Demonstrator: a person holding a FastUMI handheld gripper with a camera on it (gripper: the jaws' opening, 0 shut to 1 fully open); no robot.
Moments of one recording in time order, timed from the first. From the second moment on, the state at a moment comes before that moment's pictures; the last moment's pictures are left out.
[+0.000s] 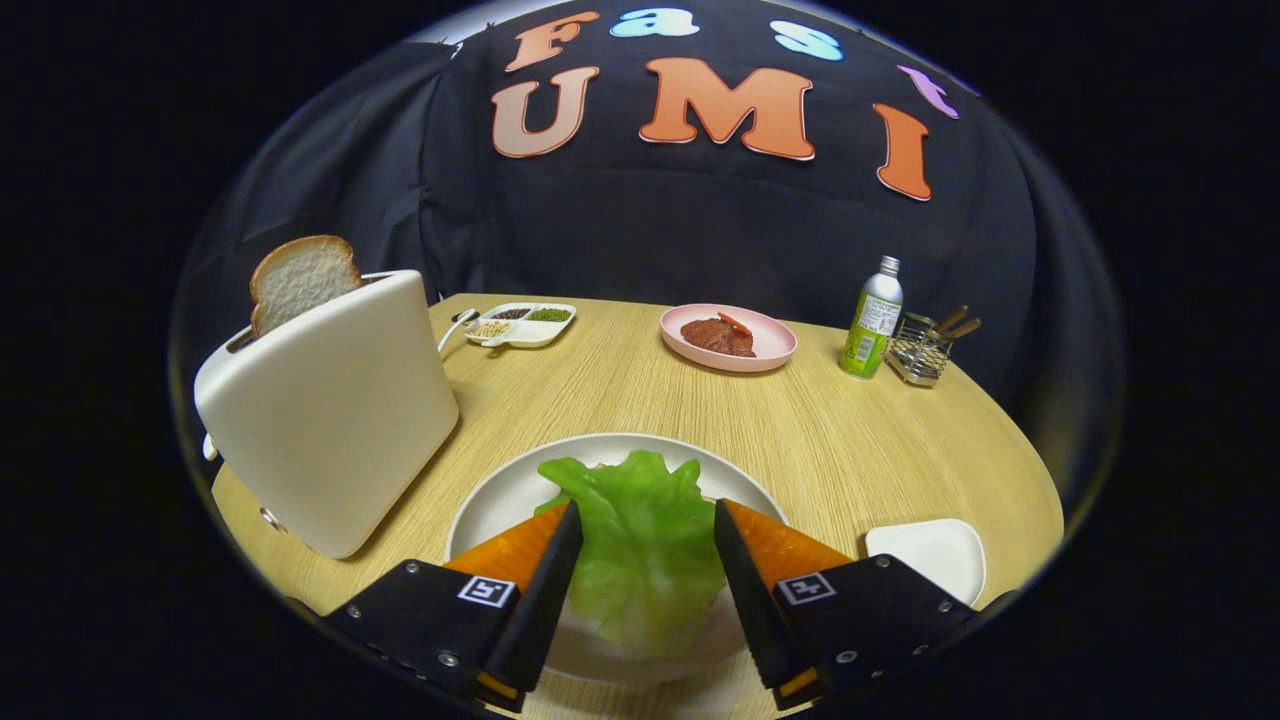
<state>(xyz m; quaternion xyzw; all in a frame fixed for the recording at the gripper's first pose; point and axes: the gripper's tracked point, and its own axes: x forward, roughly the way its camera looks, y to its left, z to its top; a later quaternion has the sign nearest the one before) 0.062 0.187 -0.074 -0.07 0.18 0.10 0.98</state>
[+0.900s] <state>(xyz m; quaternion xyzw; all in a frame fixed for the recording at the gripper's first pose) 0.040 0.240 0.027 -0.05 0.12 0.10 0.99</state>
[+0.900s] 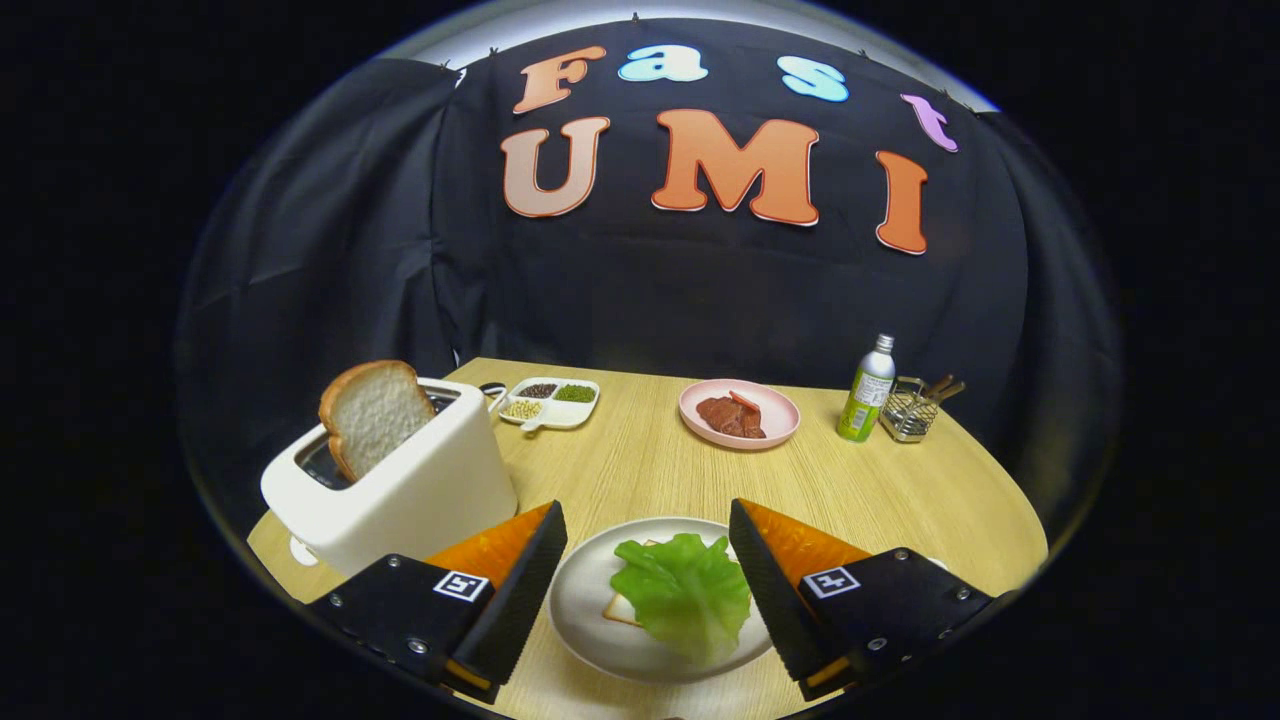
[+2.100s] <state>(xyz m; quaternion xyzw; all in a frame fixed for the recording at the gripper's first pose) 0.010 0.410 0.071 -0.05 0.09 0.19 0.98</state>
